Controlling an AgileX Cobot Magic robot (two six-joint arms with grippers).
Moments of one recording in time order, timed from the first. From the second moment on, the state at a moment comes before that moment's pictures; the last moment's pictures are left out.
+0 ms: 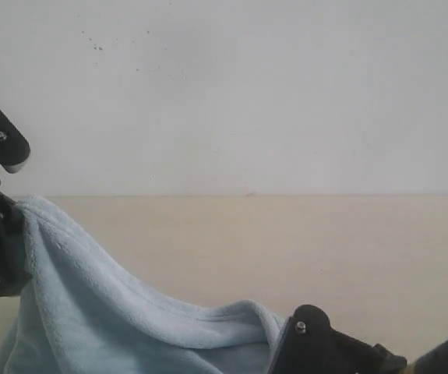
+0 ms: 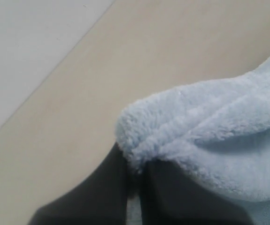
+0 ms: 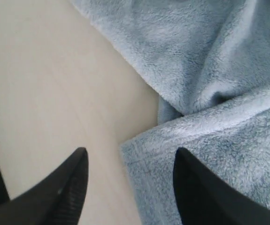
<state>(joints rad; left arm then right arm) -0.45 1.20 -0.82 0.50 0.47 0.04 0.84 1.29 -0.61 0.36 0.55 -0.60</state>
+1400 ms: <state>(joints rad) -0.45 1.20 -0.82 0.39 0.50 0.04 0.85 1.53 -0.65 0.02 0.57 -0.37</state>
